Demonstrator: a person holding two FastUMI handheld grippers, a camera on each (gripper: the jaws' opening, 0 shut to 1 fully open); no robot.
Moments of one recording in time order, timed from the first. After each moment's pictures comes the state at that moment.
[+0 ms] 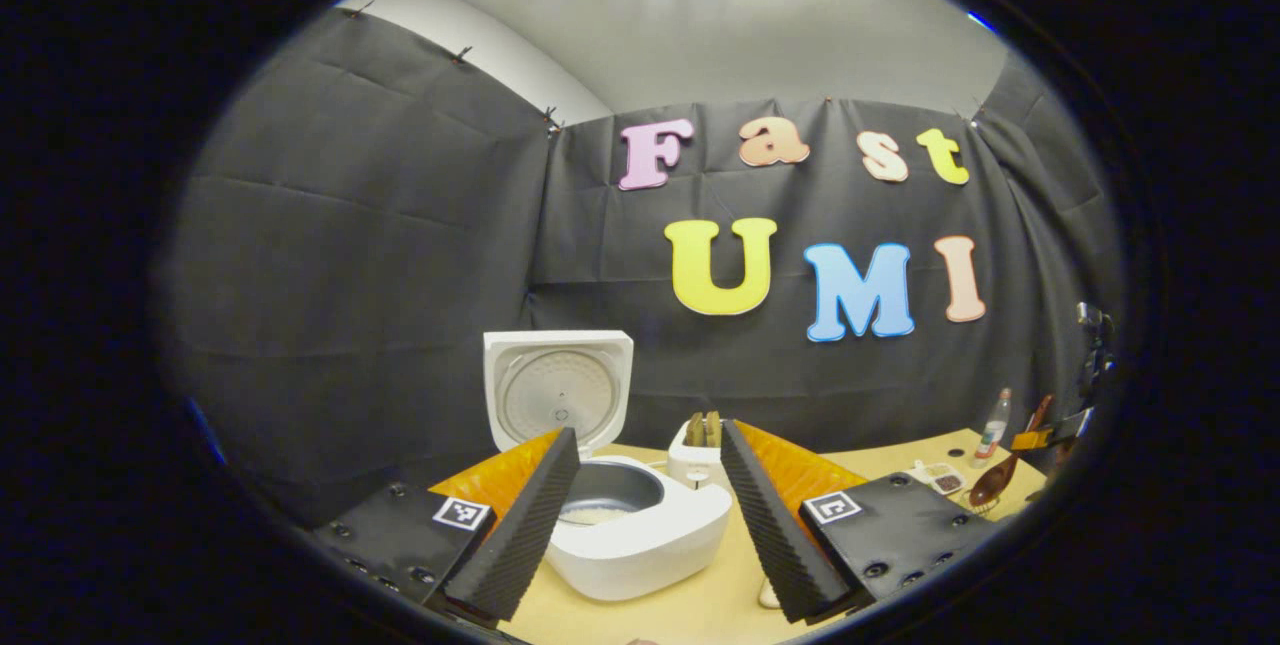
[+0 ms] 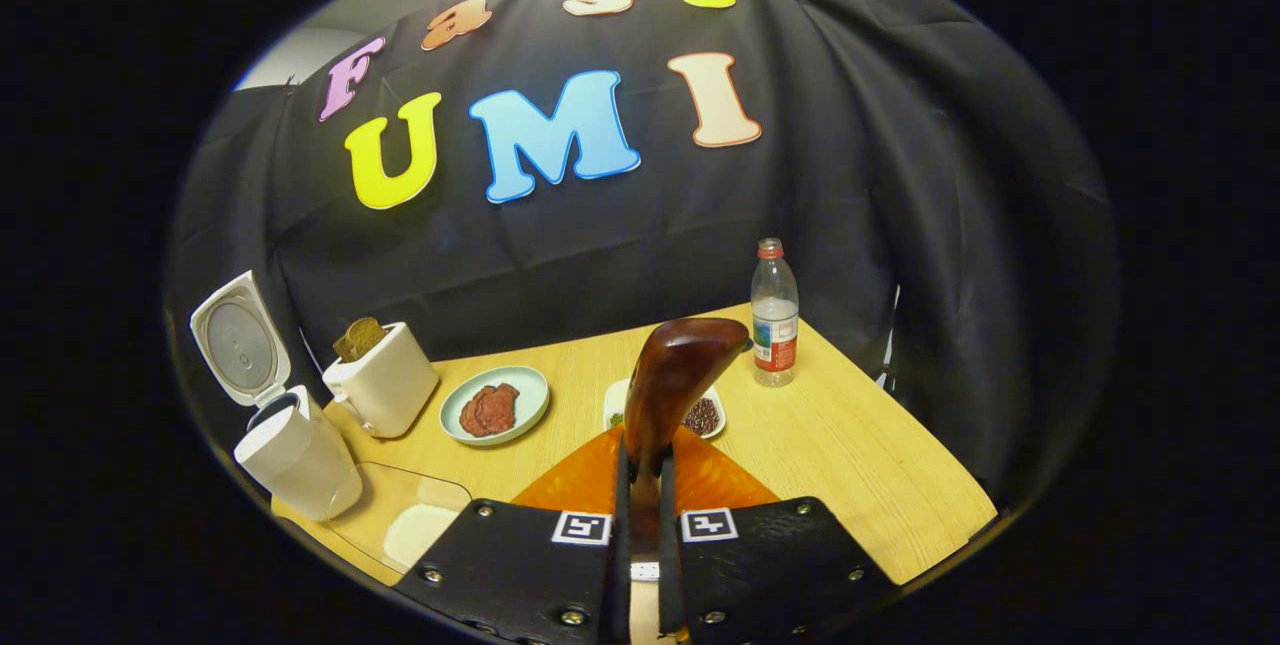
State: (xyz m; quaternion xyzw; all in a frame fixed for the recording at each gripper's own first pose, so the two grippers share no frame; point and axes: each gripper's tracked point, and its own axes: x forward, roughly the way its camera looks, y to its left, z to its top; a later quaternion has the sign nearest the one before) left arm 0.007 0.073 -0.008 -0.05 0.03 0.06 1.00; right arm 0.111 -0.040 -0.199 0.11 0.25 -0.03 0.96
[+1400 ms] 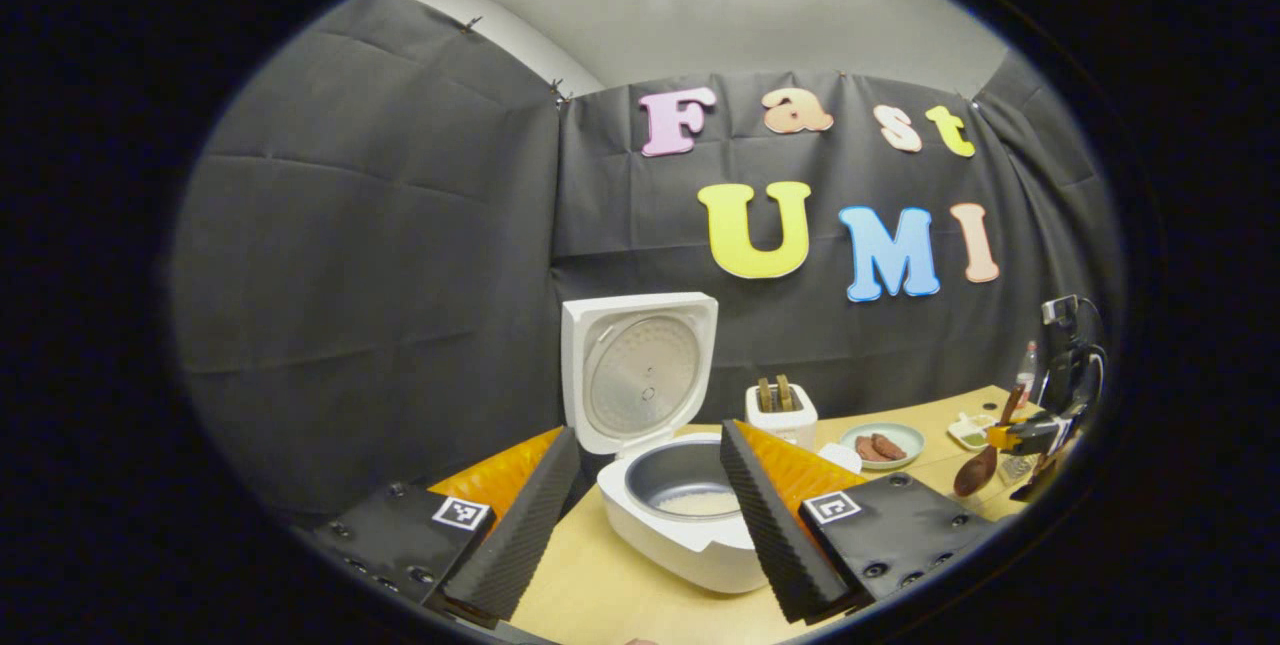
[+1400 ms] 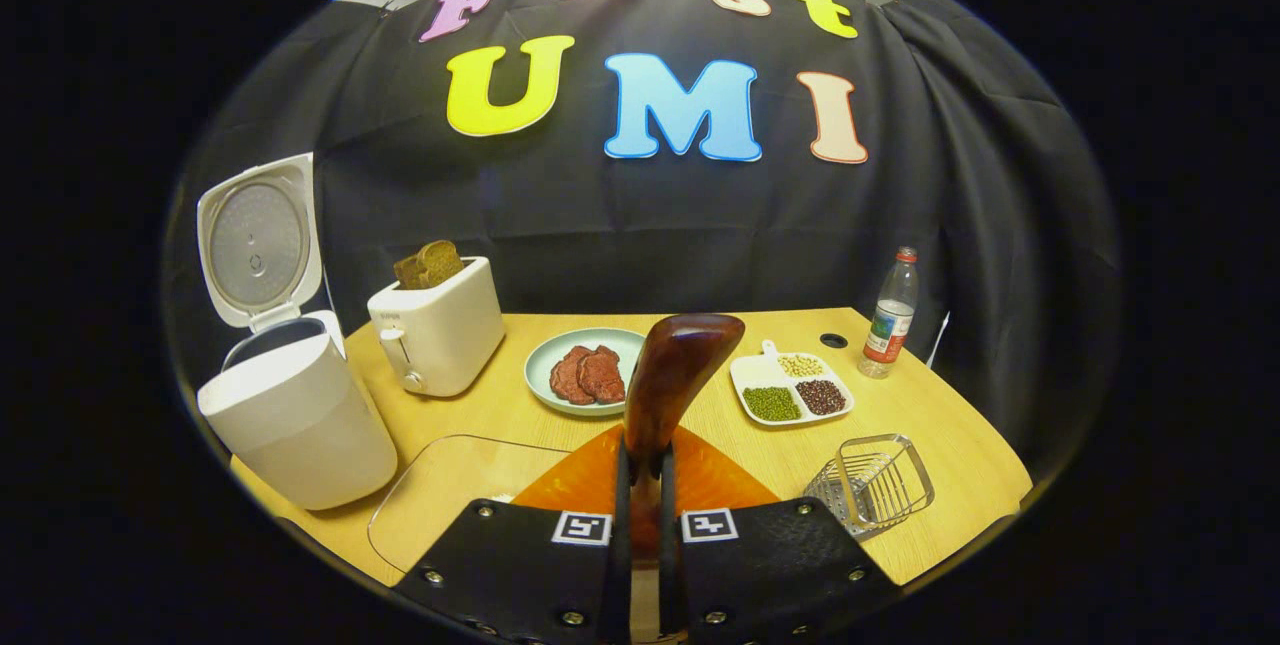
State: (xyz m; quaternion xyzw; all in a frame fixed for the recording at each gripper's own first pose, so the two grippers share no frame) left arm 0.020 0.230 -0.071 -0.02 0.07 0.05 1.00; right arm 0.112 0.158 -0.266 0.00 0.27 0.01 0.96
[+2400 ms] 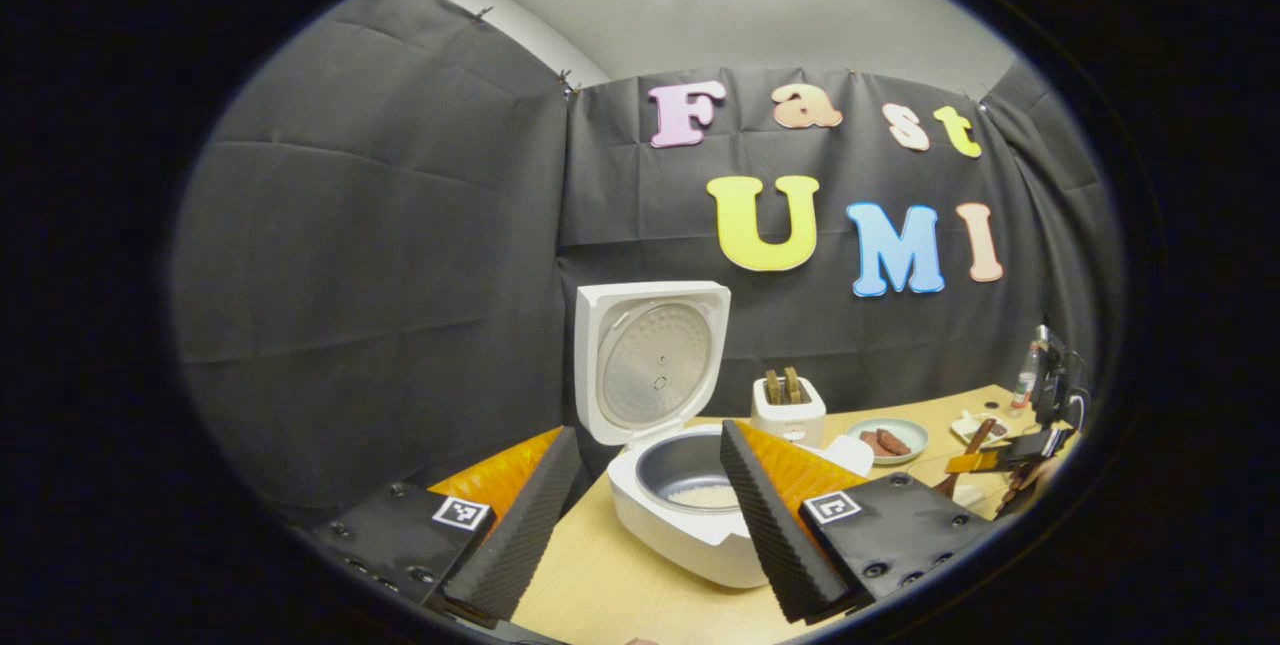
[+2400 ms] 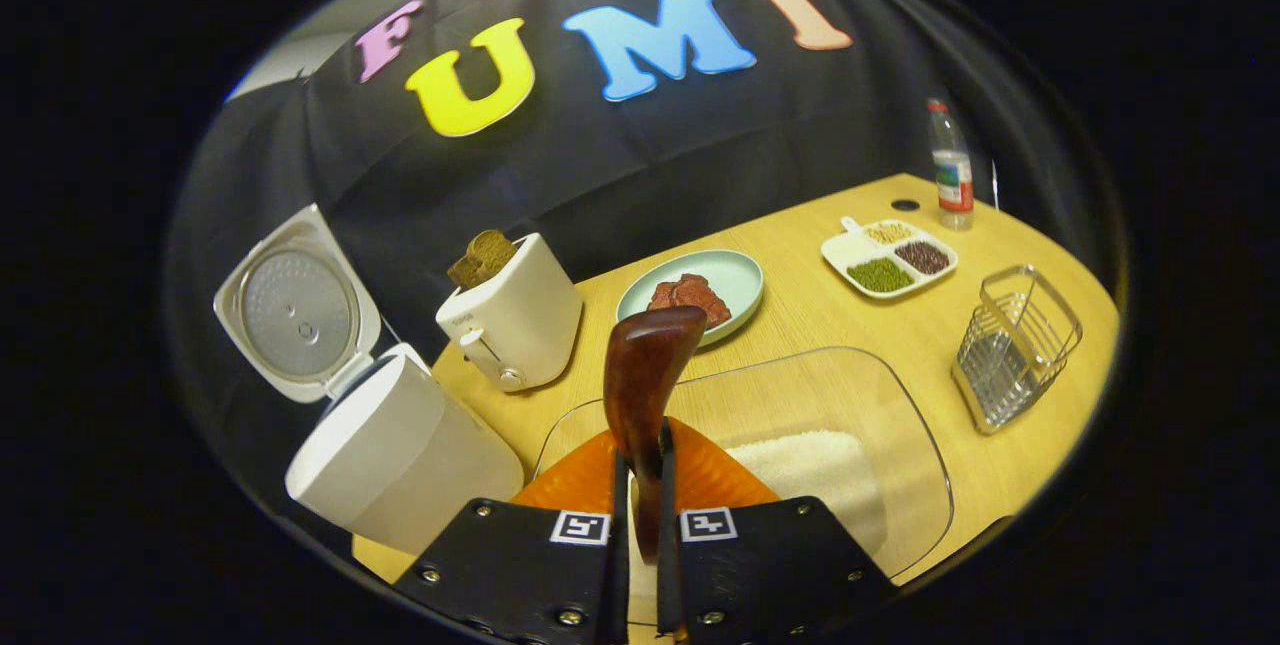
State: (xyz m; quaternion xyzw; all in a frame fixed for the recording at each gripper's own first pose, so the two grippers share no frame) left arm 0.023 0.241 -0.084 -0.03 0.08 0.04 1.00; right arm 0.087 0.236 -0.292 0.26 0.35 0.04 0.90
